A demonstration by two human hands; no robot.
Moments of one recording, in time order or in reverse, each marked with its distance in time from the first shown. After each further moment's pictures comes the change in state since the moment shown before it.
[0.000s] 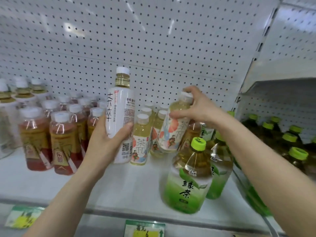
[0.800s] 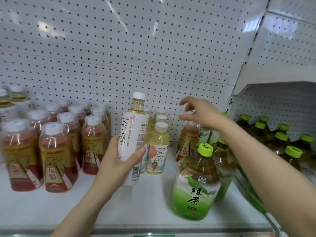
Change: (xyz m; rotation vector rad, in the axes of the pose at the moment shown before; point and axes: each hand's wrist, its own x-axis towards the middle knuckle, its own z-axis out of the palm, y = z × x) left_hand -0.001 -0.043 0.002 -0.030 -0.172 -0.129; right_hand 0.037 0.034 0.003 -0.437 0.003 -0.103
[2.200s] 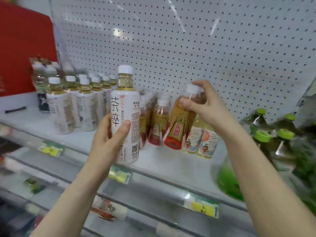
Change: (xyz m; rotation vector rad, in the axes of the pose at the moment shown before) left_hand -0.118 0.058 -0.132 -0.059 0.393 0.066; right_hand -0.076 -0.175 0.039 0.710 0.116 -0.213
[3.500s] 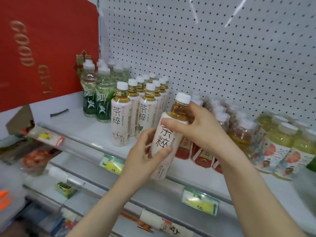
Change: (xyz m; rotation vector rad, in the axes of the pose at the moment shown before) left_hand 0.086 -0.055 -0.173 0.207 -0.224 0.060; right_hand 0.037 -0.108 0.254 -0.036 -0.201 -0.046
